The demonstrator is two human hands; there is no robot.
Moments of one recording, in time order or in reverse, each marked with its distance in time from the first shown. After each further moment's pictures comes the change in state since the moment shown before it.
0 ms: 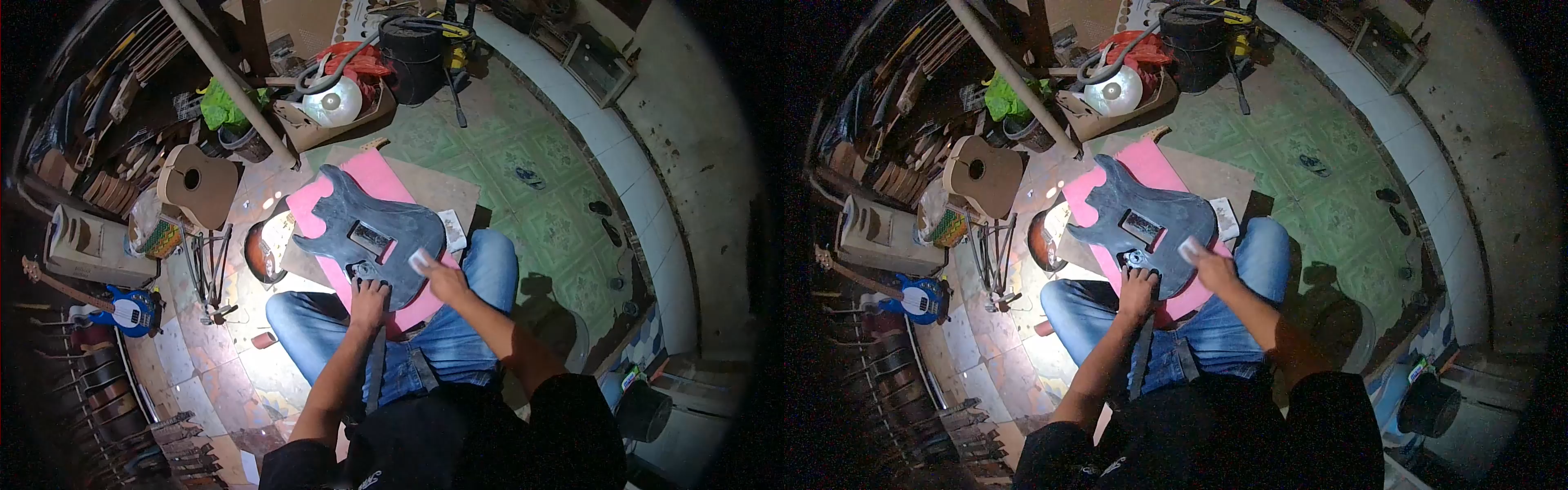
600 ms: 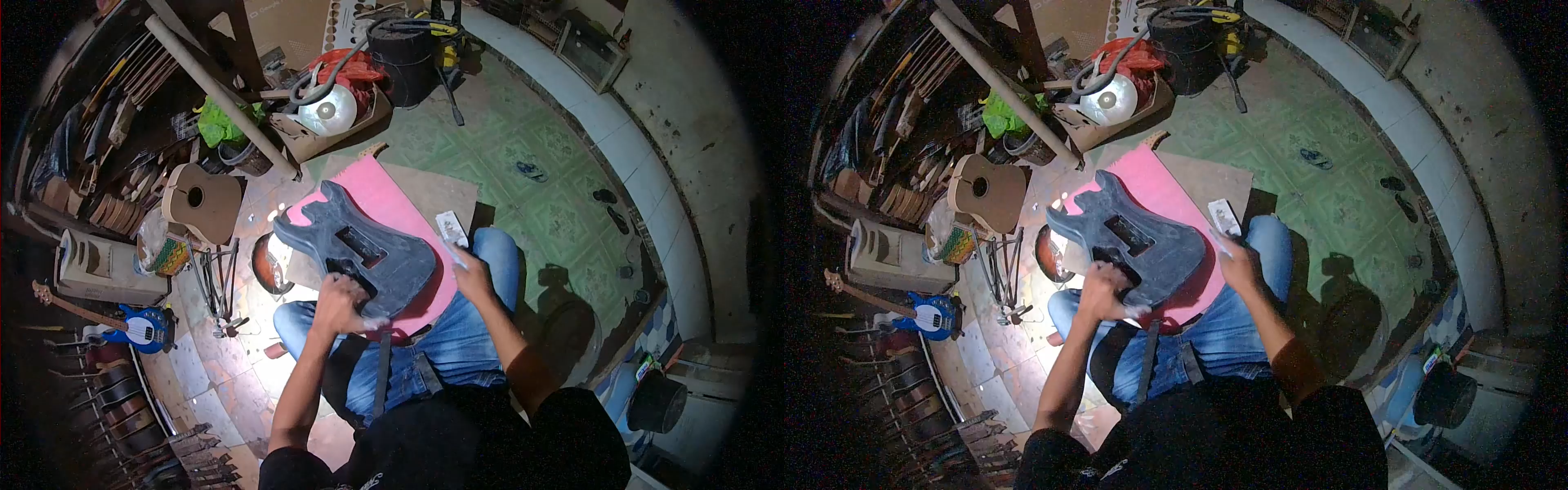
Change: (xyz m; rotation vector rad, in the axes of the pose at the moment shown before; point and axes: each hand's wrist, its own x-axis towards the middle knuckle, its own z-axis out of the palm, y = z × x) left_hand 0.001 -0.038 -0.136 -0.174 0.223 0.364; right_hand -0.028 0.013 -0.036 0.640 0.449 0.166
